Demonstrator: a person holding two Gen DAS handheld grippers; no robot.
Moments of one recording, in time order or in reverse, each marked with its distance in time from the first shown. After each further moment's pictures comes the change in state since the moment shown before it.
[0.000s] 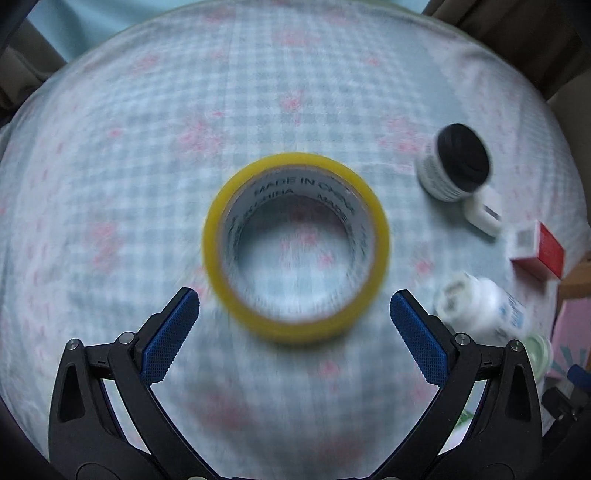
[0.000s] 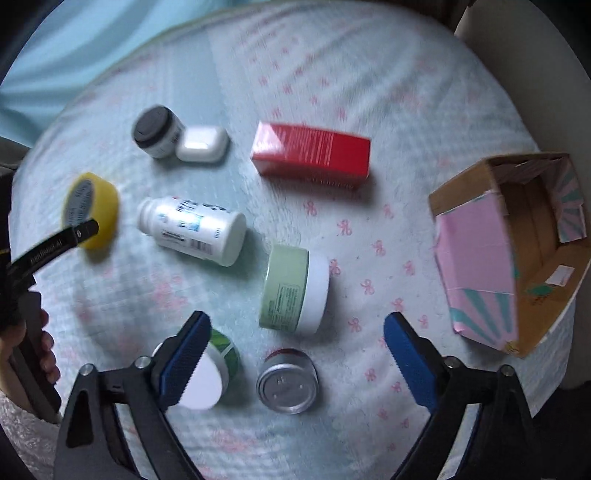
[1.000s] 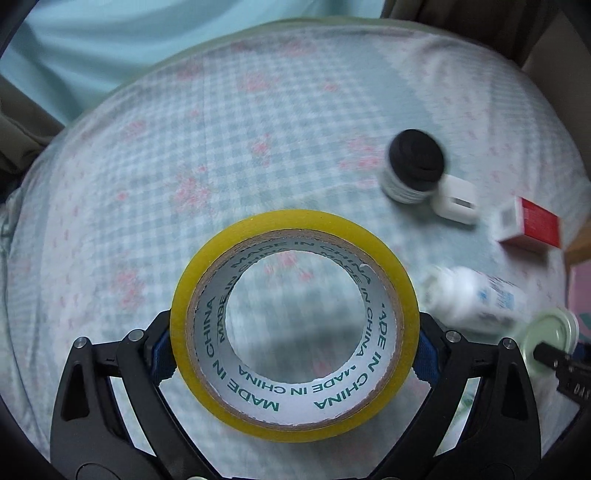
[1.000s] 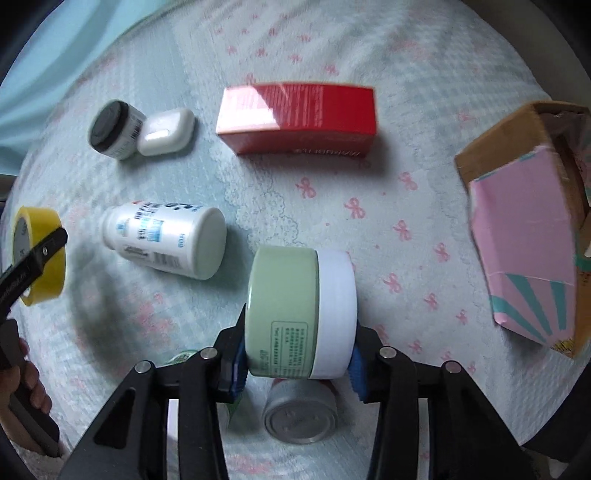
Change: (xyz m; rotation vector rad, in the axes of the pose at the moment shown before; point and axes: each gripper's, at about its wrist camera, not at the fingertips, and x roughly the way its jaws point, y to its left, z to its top) left arm -0.055 -0.046 -0.012 0.175 -0.097 0.054; right arm 0.019 -0.028 -0.012 0.105 0.022 0.082
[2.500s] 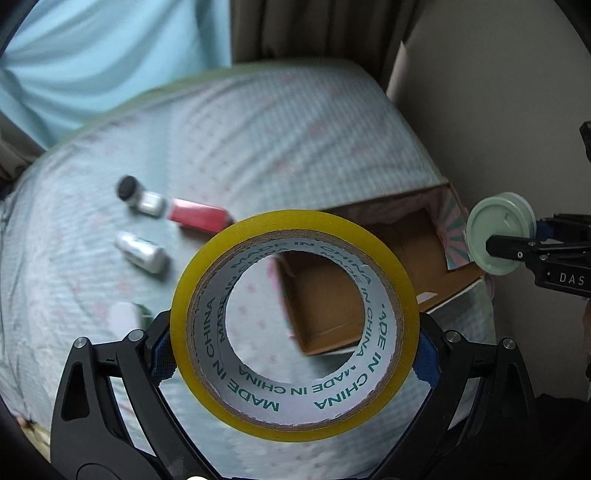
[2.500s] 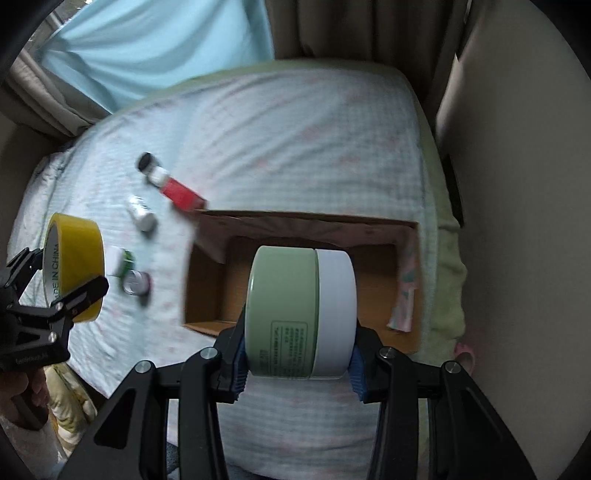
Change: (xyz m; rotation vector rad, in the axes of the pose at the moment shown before) left arm -0.217 -0.395 -0.018 -0.022 -0.021 -0.112; right arm -0.203 -0.321 0.084 -0.503 -0.095 0.092
